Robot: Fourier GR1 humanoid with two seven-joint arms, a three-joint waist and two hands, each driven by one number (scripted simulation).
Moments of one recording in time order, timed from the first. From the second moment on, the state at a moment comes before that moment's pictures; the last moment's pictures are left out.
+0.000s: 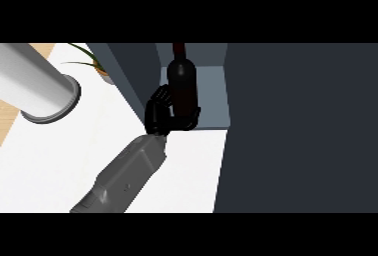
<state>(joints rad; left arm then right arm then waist) -0.77 0.00 -0.48 -0.49 1.12 0.27 -0.73 -0.05 -0.06 0.02 -2.37 -0.21 0.18 0.48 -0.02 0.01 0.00</state>
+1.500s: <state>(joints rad) -0.97 0.00 -0.52 -0.31 1.24 0.32 -0.65 -0.10 -0.03 0.08 -2.33 -0.19 0.19 0.45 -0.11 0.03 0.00</state>
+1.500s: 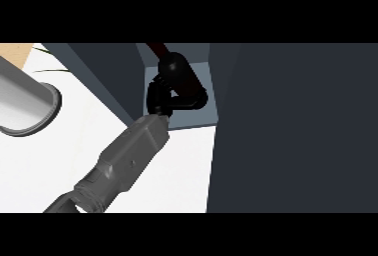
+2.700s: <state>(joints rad) -0.99 0.00 -0.64 -0.39 1.51 0.43 -0.77 -0.13 -0.03 0.09 -2.28 -0.20 0.20 0.42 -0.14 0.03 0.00</state>
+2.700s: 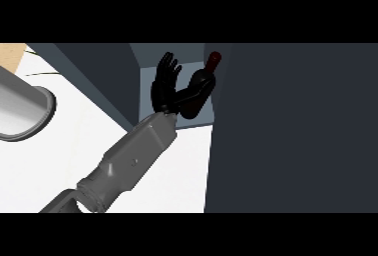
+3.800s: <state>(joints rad) -1.03 0.00 -0.82 -0.41 1.53 0.53 -0.85 -0.12 -0.02 0.10 -2.30 -0.19 0.19 0.44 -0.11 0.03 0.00</state>
